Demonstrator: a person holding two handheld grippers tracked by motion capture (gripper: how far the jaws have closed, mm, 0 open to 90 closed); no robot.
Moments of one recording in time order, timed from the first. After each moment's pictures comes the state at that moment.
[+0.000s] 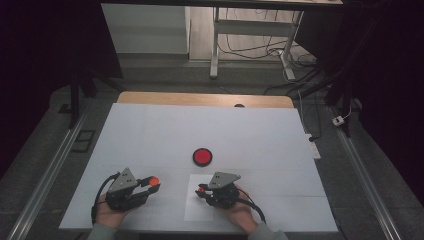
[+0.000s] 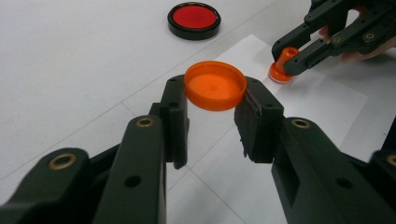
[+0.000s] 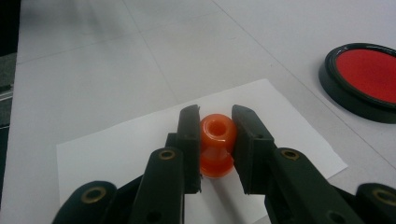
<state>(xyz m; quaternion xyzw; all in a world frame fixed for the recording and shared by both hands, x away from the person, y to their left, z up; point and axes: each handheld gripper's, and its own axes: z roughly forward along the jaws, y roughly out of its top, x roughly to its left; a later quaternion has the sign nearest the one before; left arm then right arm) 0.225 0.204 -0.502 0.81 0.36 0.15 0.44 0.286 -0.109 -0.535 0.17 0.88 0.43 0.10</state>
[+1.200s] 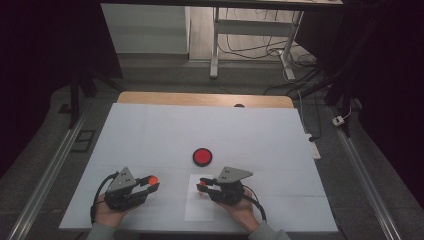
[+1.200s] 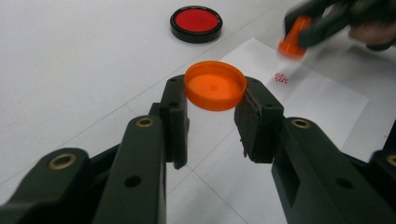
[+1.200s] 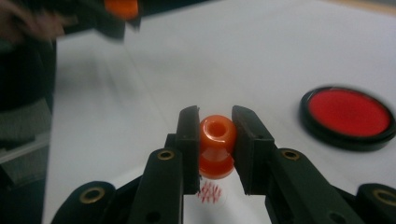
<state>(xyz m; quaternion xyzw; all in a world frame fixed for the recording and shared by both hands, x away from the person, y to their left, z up) 0.225 0.207 -0.500 0.80 0.36 0.16 0.45 0.290 -0.124 -0.517 0.19 0.83 0.52 0.07</state>
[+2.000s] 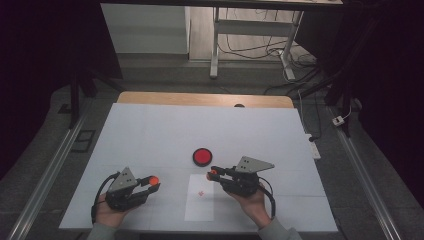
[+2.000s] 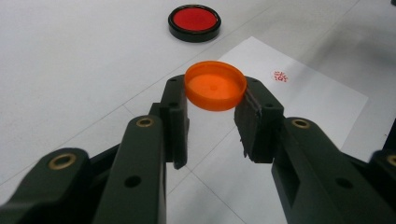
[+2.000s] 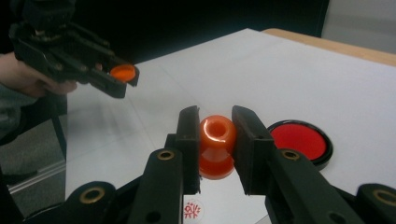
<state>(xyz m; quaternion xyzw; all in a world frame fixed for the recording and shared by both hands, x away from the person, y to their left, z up) 0.226 0.204 -0.501 0.81 0.36 0.16 0.44 0.297 -0.155 -0.478 0.21 0.79 0.57 0.08</state>
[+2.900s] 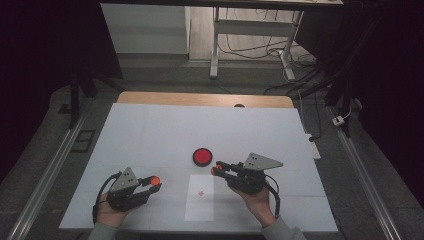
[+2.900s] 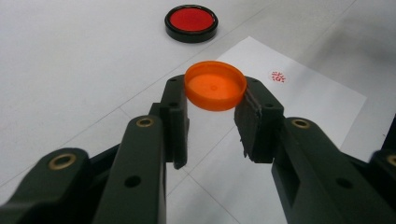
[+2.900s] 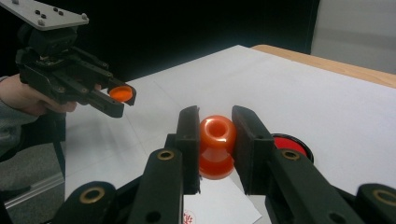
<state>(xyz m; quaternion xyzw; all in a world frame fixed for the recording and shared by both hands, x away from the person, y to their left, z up) 0.226 0.200 -0.500 0.81 0.35 0.16 0.44 0.297 -0.166 -0.465 0.22 0.77 0.59 0.09</state>
